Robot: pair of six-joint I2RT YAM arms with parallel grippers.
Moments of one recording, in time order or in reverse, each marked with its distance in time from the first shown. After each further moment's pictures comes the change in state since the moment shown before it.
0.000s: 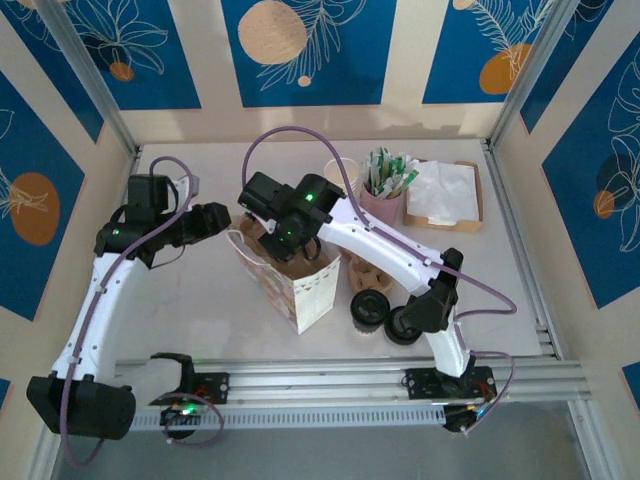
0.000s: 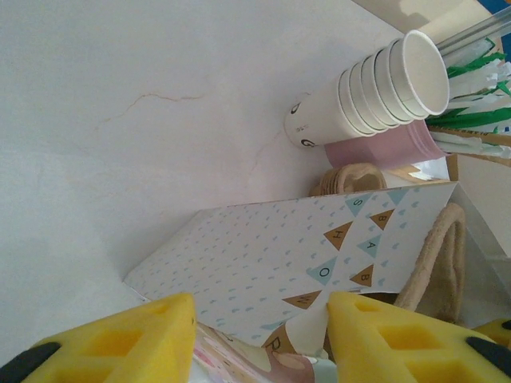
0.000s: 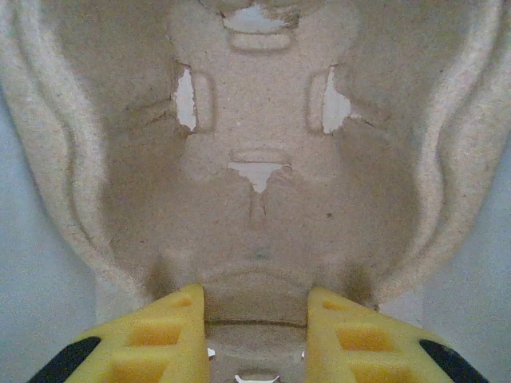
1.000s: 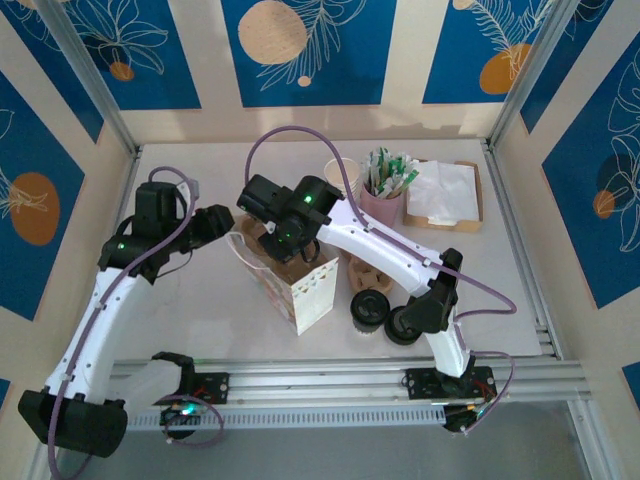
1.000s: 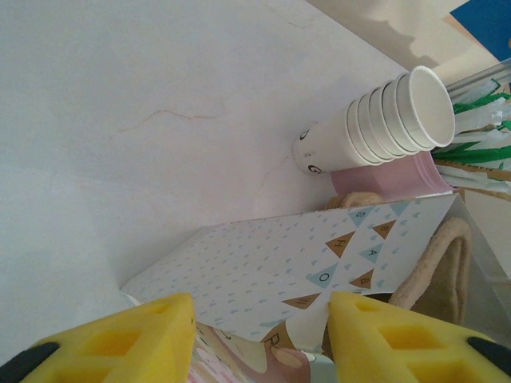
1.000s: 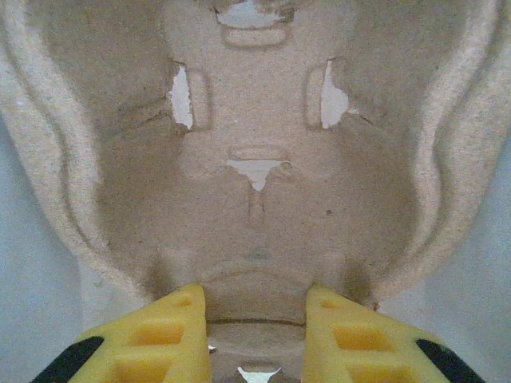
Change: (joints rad) left arm -0.097 -0.082 -0.069 0.084 -0.155 -0.152; right arm 0.003 -0.001 -0.008 -0.007 0.026 0.089
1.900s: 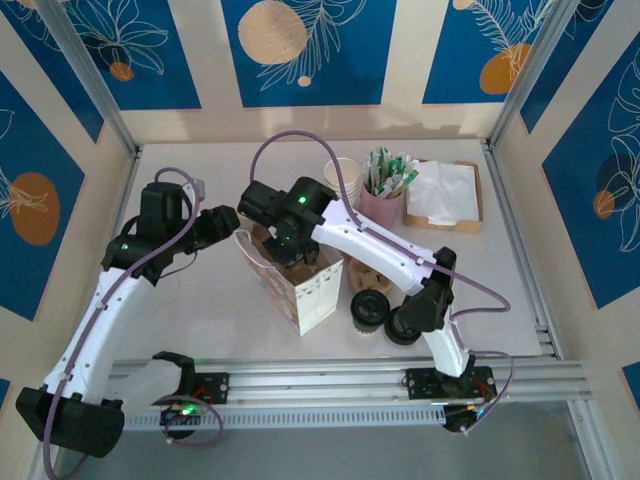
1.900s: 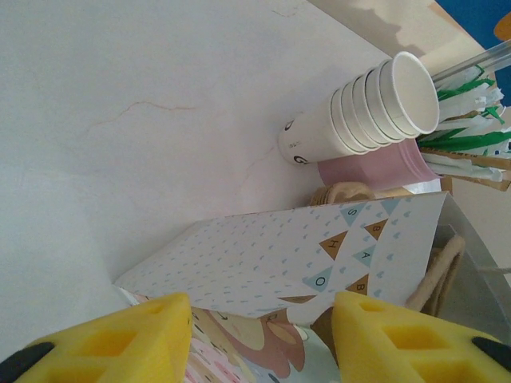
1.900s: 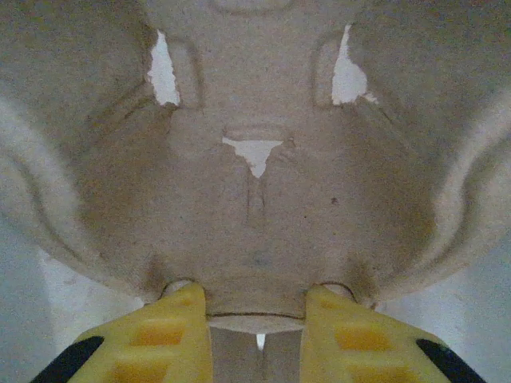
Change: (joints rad) left arm -0.042 0.000 -0.002 0.012 0.000 -0.018; right arm -0.001 0.038 0.008 -0.099 -0.001 0.072
